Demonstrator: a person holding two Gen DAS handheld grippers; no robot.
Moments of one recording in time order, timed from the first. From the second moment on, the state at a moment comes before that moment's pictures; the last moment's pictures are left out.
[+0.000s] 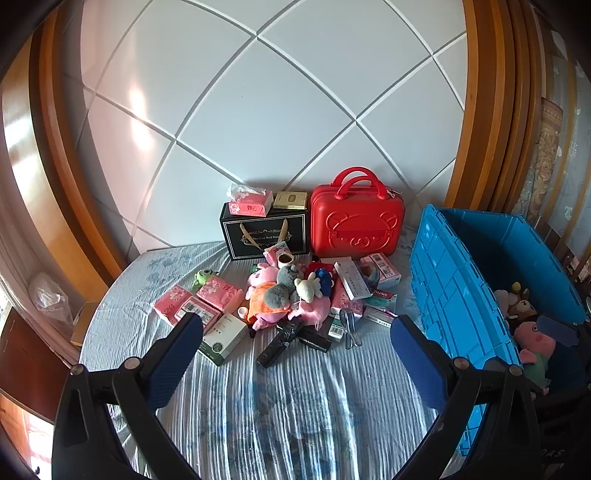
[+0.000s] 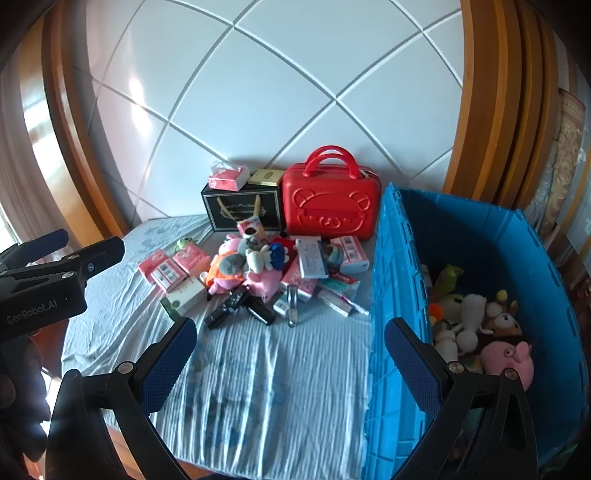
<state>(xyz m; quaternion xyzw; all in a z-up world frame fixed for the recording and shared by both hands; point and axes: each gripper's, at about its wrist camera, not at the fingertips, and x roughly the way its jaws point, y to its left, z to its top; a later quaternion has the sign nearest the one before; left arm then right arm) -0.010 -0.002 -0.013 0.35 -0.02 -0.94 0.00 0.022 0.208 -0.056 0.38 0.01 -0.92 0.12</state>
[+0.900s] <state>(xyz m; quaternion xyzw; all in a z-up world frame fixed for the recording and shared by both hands) -0.023 -0.029 -0.032 0.37 0.00 -0.93 0.00 0.022 0.193 -0.064 0.37 0.02 -0.92 0.13</state>
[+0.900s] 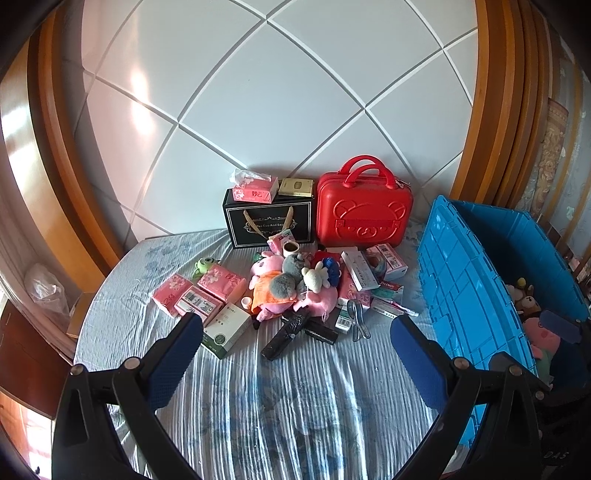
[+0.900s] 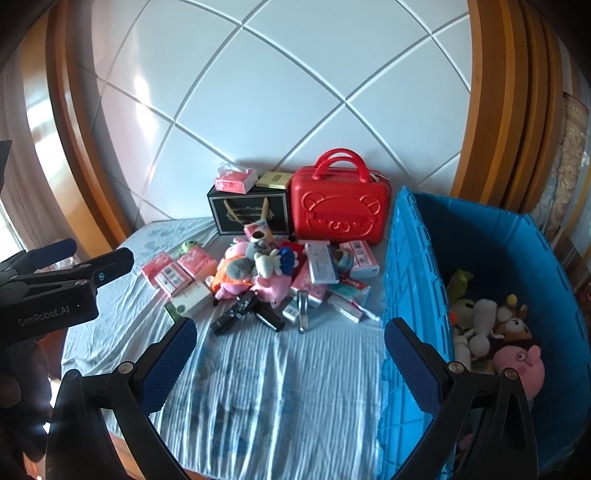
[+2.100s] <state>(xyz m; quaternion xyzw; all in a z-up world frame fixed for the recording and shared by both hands) -0.117 -0.116 -0.262 0.48 -0.03 -0.87 -0.02 -0.106 0.140 -0.259 0.47 0.03 -0.87 0.12</state>
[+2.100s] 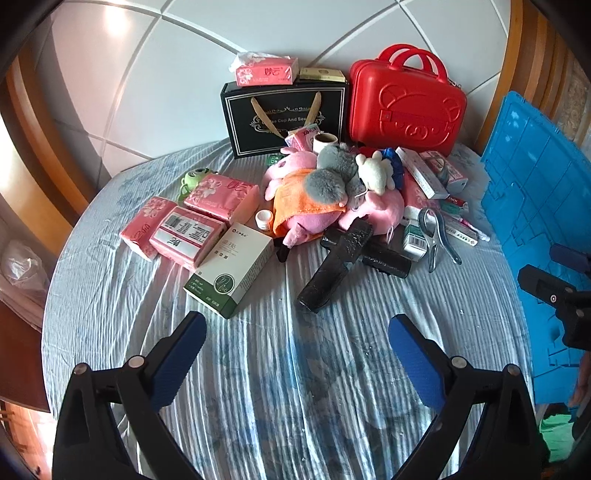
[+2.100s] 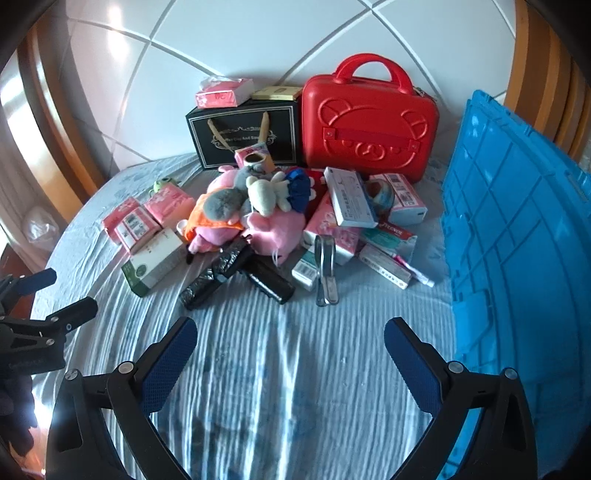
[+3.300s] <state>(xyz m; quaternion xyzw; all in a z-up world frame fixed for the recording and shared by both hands) -0.239 -0.053 -0.433 0.50 -0.12 -0.85 -0.11 -0.250 0.143 -0.414 0.54 0.02 -0.83 0.11</state>
